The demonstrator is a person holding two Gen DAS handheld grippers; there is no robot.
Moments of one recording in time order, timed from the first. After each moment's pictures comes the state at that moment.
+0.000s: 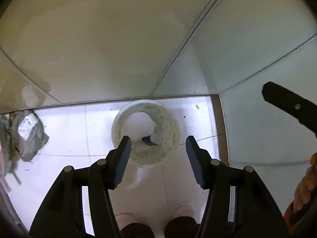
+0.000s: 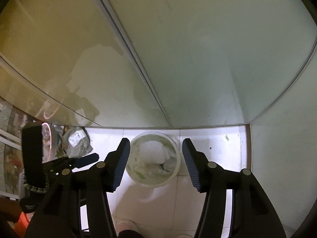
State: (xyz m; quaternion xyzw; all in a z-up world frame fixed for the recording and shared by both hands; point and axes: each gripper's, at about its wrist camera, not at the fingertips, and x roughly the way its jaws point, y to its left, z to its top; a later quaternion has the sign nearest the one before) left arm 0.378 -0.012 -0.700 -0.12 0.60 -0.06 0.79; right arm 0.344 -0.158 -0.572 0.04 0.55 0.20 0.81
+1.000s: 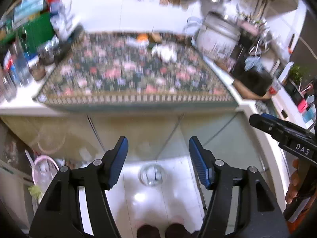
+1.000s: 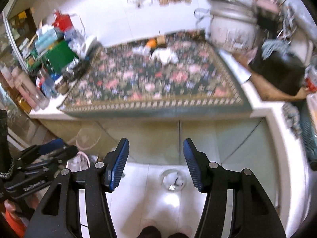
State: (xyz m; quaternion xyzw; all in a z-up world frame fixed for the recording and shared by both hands) left arm 0.257 0.067 -0.161 -0.09 0.41 -0.03 0.91; right arm 0.253 -0.141 -0.123 0.03 0.43 0.19 0.88
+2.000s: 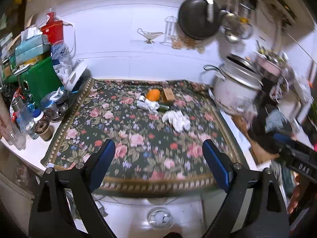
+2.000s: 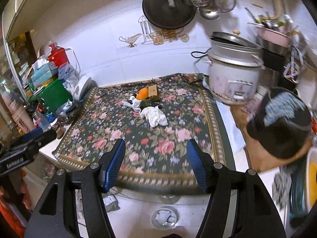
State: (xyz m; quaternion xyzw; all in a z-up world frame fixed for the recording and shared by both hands) left arm 0.428 0.060 -0.067 -0.09 0.33 0.06 0.94; right arm 0.423 -0.173 -0.071 0.02 0.37 0.23 0.90
